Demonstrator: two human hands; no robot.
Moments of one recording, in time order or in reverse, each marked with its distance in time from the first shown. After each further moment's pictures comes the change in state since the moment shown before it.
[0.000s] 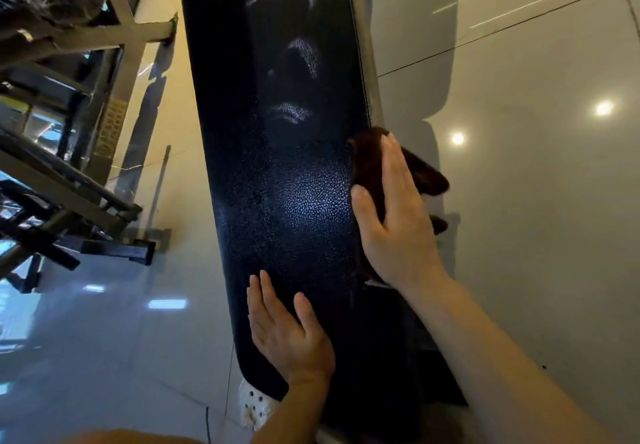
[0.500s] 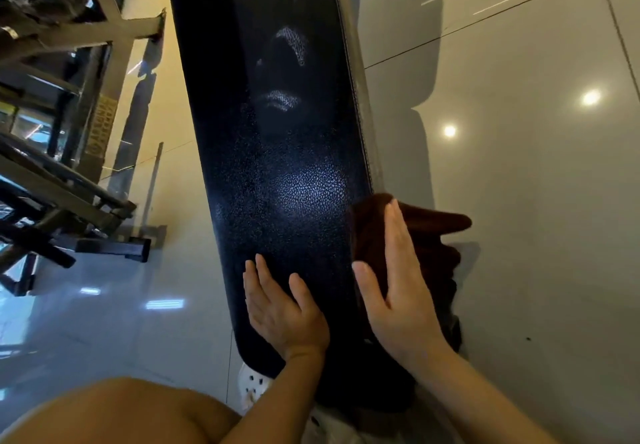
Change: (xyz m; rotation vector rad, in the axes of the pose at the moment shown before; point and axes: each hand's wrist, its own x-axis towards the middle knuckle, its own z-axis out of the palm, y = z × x) left_hand 0.002 0.005 -0.002 0.011 0.006 0.006; right_hand -0.095 0.025 0.003 0.035 -0.017 -0.008
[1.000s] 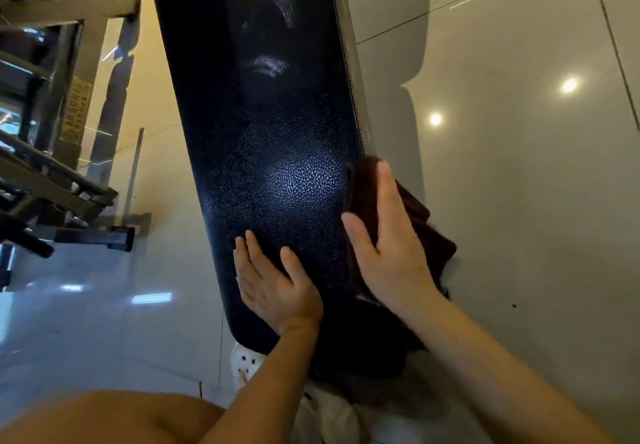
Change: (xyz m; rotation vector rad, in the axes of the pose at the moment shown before) left_hand -0.004 -0.001 -0.001 -0.016 0.002 -0.021; right_hand 0.015 -0.012 -0.004 -0.041 -0.044 0.112
